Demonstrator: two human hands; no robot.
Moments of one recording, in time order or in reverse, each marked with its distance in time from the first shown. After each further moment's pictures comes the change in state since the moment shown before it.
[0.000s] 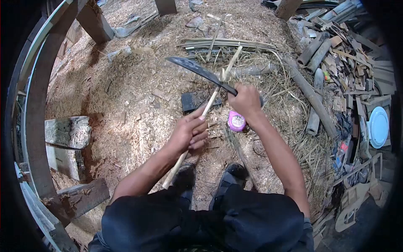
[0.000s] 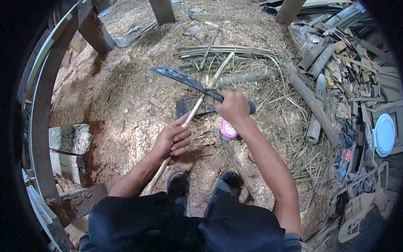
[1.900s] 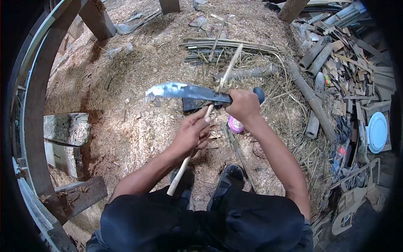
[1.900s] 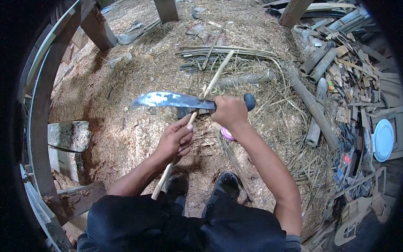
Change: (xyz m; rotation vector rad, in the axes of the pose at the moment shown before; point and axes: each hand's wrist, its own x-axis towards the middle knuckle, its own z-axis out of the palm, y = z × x) left_hand 0.005 -0.007 0.008 0.130 0.048 0.124; right_hand -0.007 -0.010 0.004 -0.106 0.183 -0.391
